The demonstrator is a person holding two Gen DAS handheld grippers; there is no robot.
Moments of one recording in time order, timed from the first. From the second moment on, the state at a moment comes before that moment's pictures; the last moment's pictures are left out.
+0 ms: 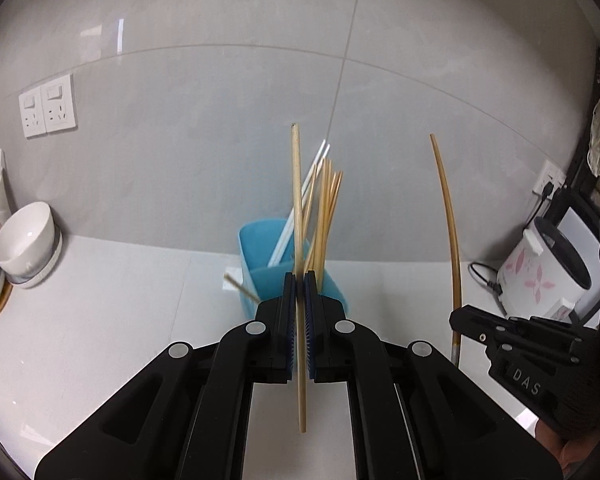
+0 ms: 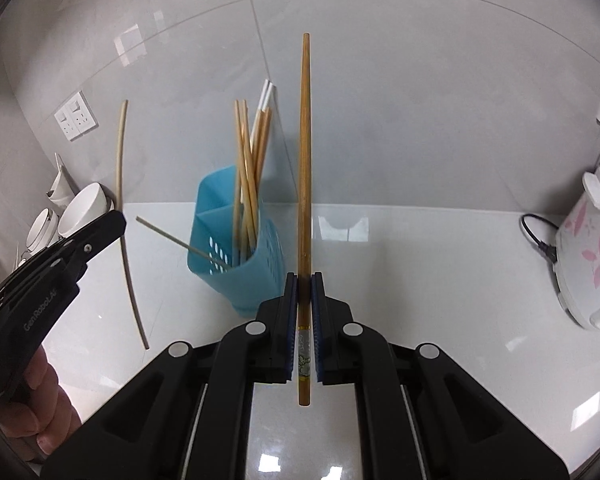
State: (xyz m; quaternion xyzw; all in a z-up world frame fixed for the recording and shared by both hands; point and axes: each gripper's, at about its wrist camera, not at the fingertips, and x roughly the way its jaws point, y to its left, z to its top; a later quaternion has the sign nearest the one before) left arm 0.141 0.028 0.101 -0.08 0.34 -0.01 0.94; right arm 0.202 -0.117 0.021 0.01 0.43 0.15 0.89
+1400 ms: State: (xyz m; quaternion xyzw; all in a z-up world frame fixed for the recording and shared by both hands) left arm 0.219 0.000 0.033 -0.04 0.30 -0.03 0.95; right arm 0.251 -0.108 -0.002 0.04 0.43 0.17 0.89
